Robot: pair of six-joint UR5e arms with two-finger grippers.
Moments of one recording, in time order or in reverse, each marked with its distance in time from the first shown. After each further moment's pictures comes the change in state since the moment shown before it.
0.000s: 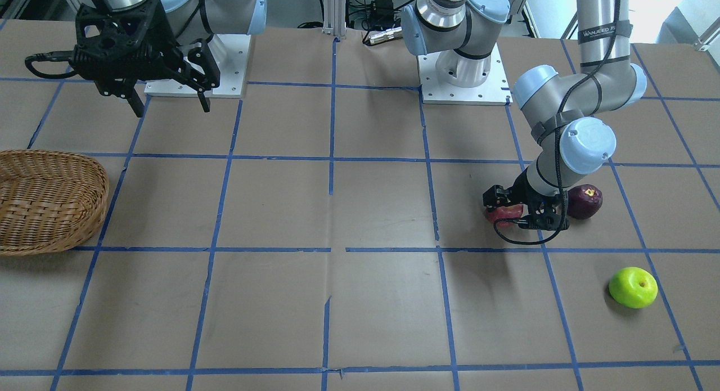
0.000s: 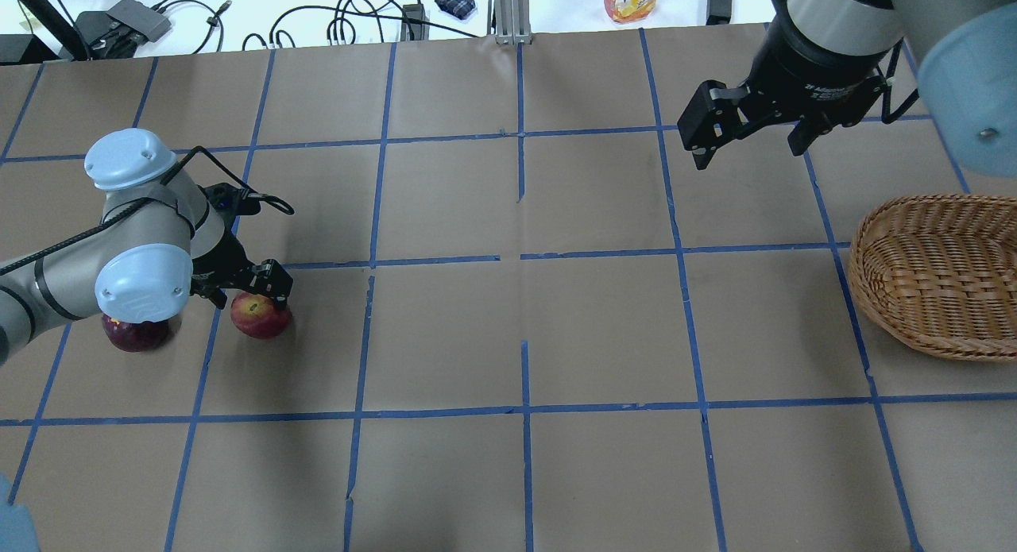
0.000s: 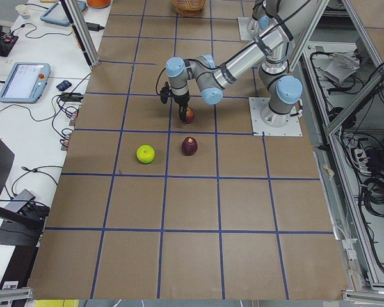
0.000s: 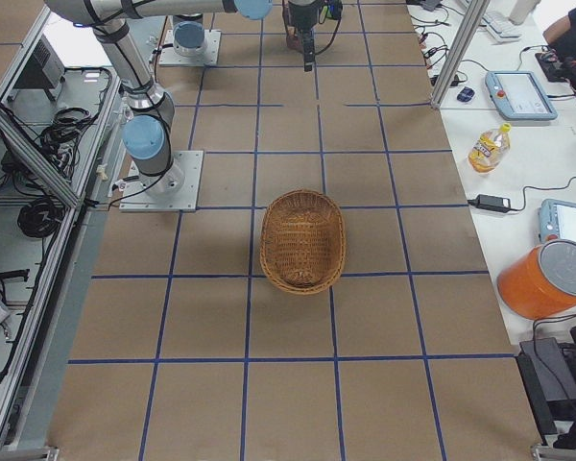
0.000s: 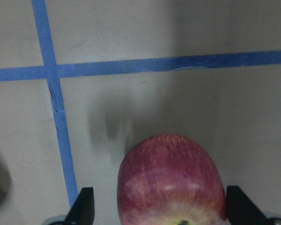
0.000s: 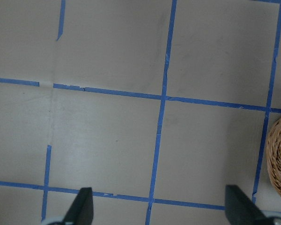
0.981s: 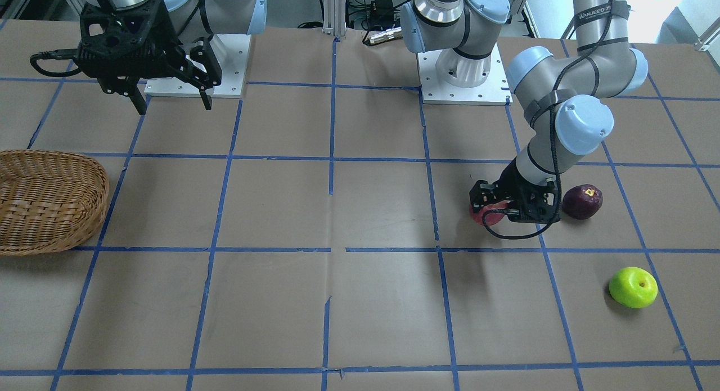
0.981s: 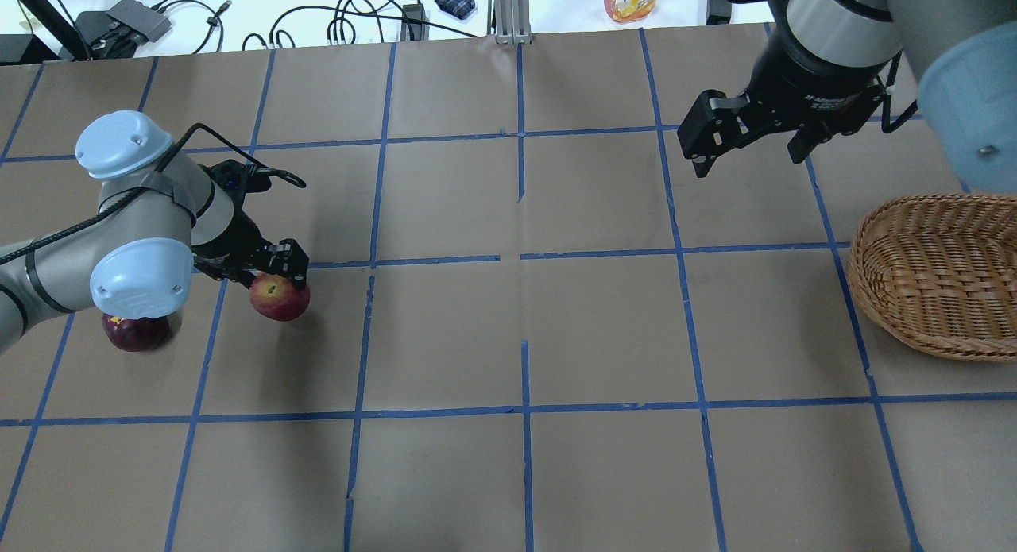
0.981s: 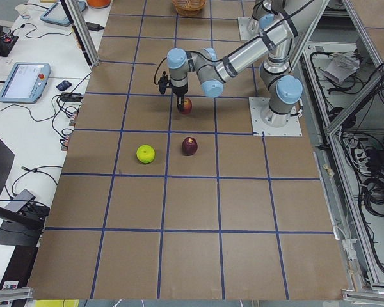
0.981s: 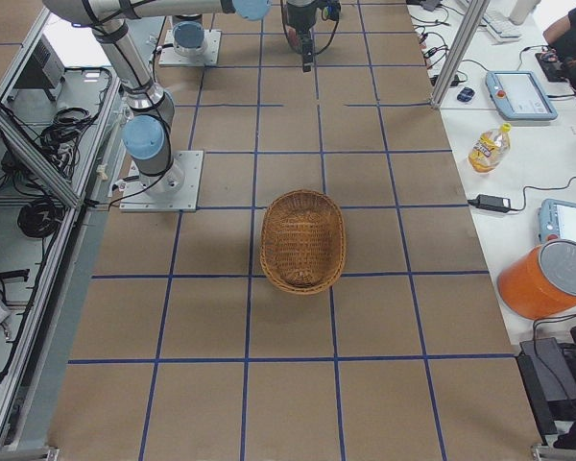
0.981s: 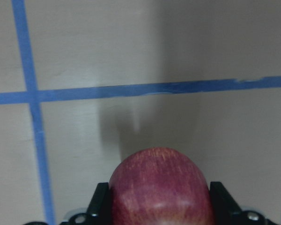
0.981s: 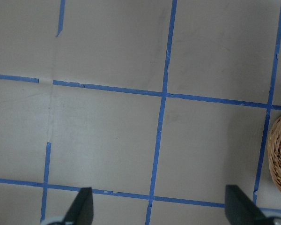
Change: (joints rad) left arm -0.086 0.084 0.025 -0.035 -0.144 -0.130; right arm 0.001 -0.019 0.027 -0.009 0.000 0.000
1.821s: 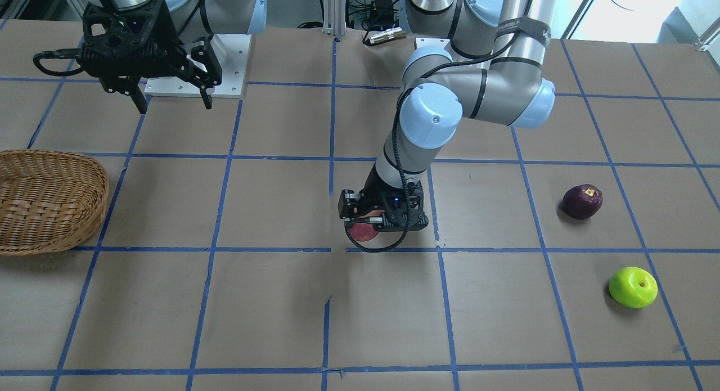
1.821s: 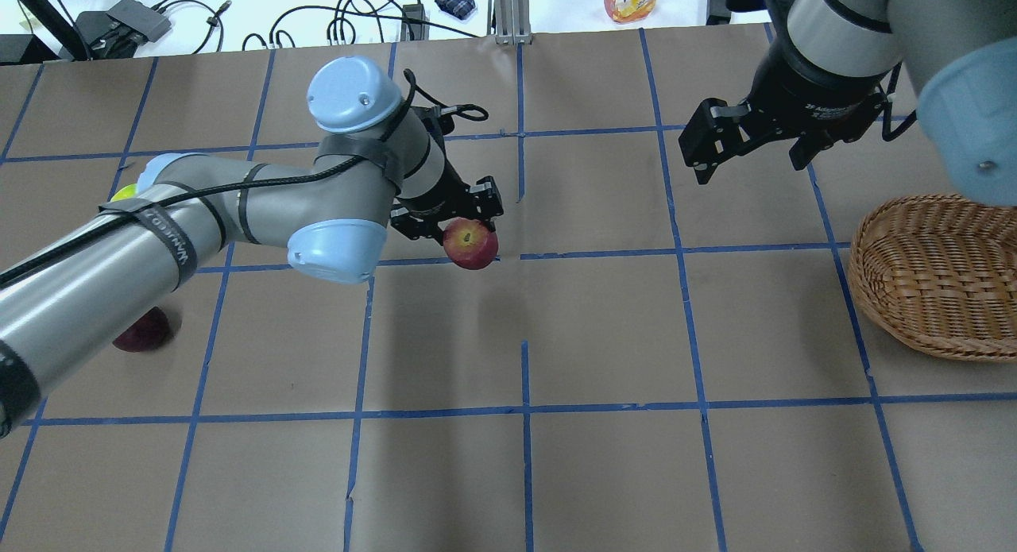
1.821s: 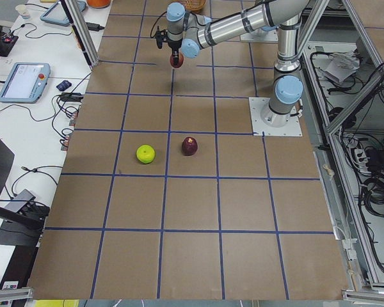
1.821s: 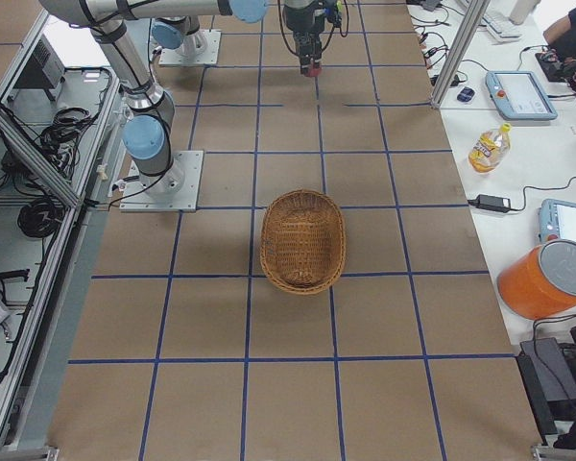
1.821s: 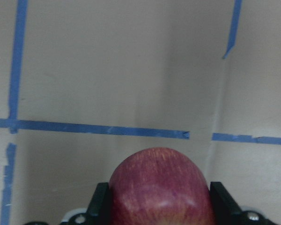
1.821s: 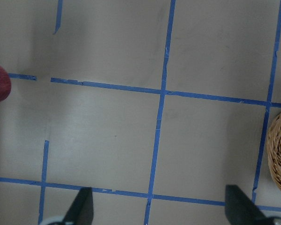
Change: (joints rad) left arm -0.445 -0.181 0.243 0.109 -0.102 -0.615; right arm 0.000 -0.006 0.011 -0.001 -0.006 0.001
